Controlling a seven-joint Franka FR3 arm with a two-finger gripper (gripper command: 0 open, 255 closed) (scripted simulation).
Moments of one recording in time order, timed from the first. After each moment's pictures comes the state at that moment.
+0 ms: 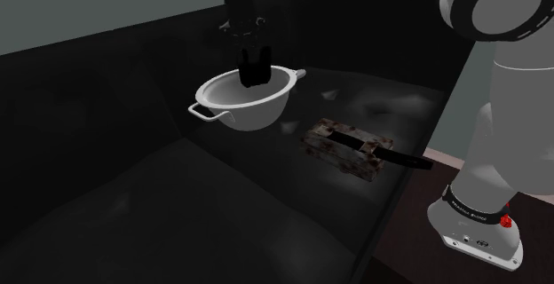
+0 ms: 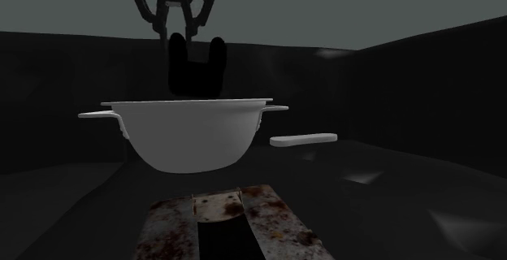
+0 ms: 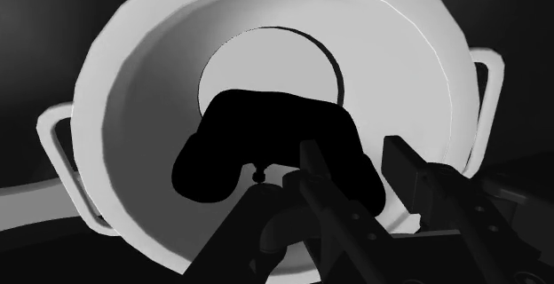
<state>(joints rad) 0.31 0.30 0.01 -1.14 -0.01 1.51 0.46</state>
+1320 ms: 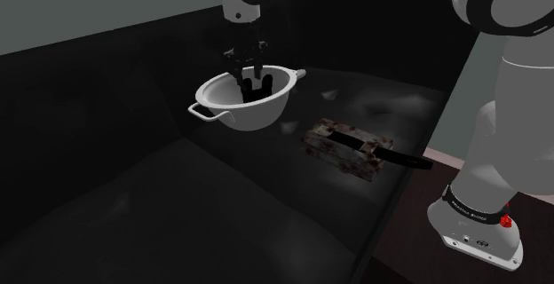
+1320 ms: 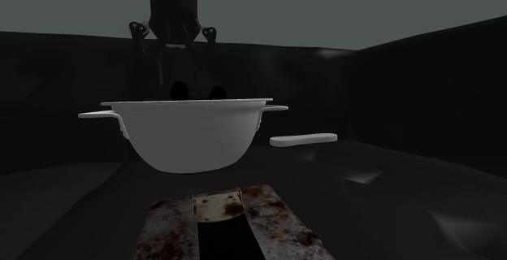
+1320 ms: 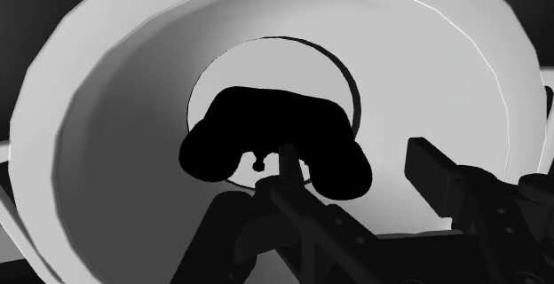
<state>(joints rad) 0.31 0.24 0.01 -1.41 -0.01 1.72 0.47</state>
